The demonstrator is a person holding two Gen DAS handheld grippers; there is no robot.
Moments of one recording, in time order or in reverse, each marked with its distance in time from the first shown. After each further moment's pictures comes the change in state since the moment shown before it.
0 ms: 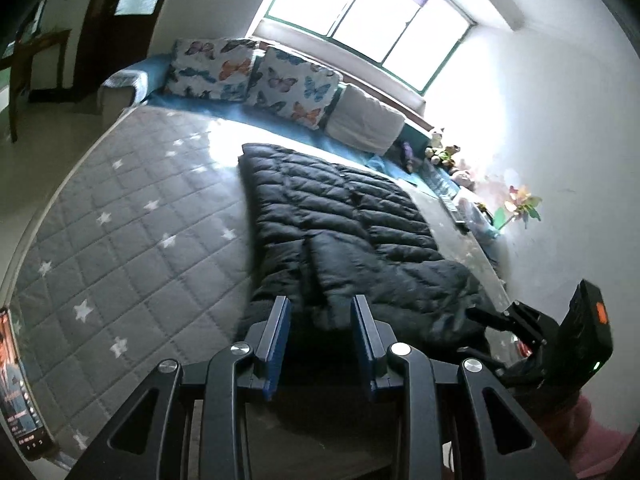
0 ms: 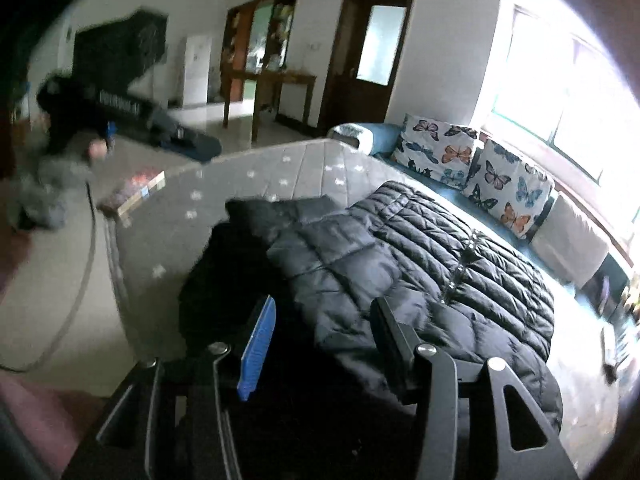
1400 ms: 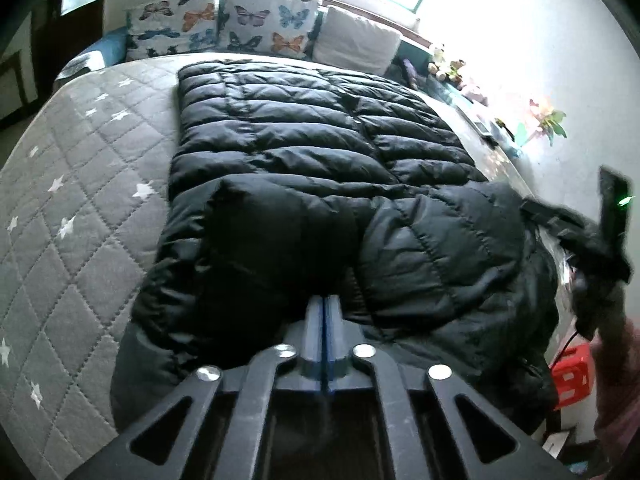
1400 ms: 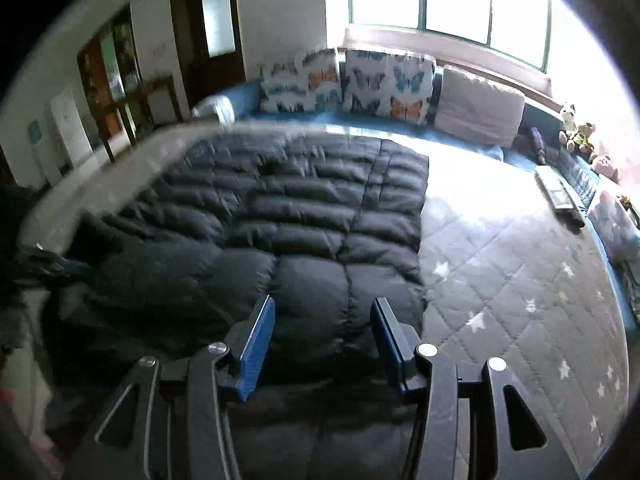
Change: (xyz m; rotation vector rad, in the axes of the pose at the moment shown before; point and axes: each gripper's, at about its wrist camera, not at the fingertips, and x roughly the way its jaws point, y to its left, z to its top) left arm 0.176 -0.020 -0.013 0.133 0.259 0.072; right arm 0.049 -0.193 -0.088 0.417 0.248 -0.253
